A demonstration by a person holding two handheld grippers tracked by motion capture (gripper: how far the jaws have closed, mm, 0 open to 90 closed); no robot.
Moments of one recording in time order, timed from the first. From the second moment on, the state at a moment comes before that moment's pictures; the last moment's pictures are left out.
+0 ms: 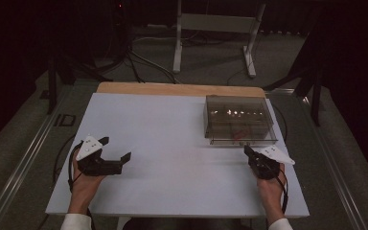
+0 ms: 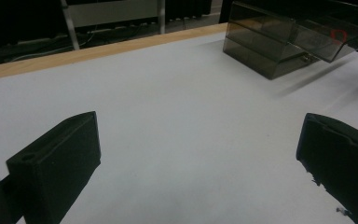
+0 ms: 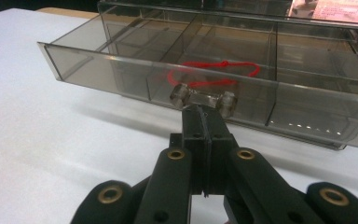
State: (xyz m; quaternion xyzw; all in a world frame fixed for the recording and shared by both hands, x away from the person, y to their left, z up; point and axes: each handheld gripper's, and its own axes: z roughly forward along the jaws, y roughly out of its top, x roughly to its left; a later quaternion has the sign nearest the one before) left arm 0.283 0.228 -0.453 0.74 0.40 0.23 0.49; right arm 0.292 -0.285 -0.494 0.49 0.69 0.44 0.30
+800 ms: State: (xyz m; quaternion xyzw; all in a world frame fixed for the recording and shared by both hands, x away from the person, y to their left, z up) left arm 0.284 0.228 -0.455 0.74 0.40 0.23 0.49; right arm 0.304 -0.281 -0.494 0.50 0.68 0.44 0.29
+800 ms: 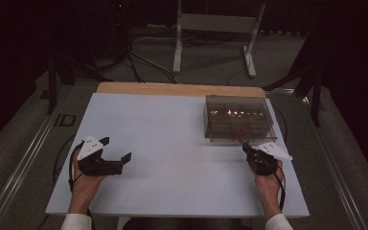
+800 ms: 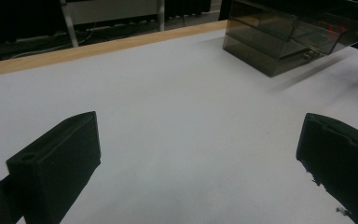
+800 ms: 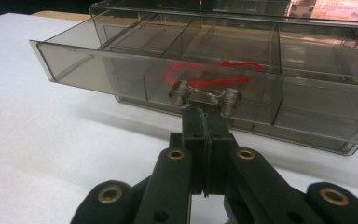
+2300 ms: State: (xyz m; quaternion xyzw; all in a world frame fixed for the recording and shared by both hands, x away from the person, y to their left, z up) left arm 0.284 0.229 -0.455 0.74 0.41 0.23 0.48; right arm 0.327 -0.278 -0.488 0.51 0.67 0.45 0.30
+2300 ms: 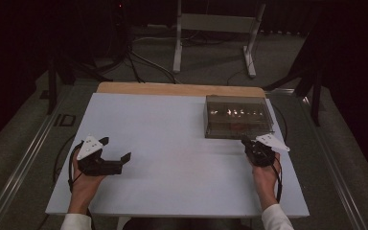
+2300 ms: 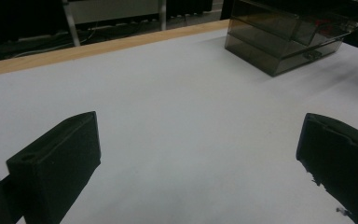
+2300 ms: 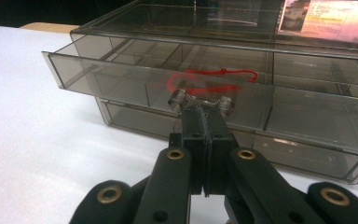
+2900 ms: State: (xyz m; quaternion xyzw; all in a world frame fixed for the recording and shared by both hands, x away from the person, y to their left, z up) left arm 0.284 0.229 -0.455 0.74 0.41 0.23 0.48; right arm 0.341 -0.275 -0.487 0.52 0.67 0.44 0.30
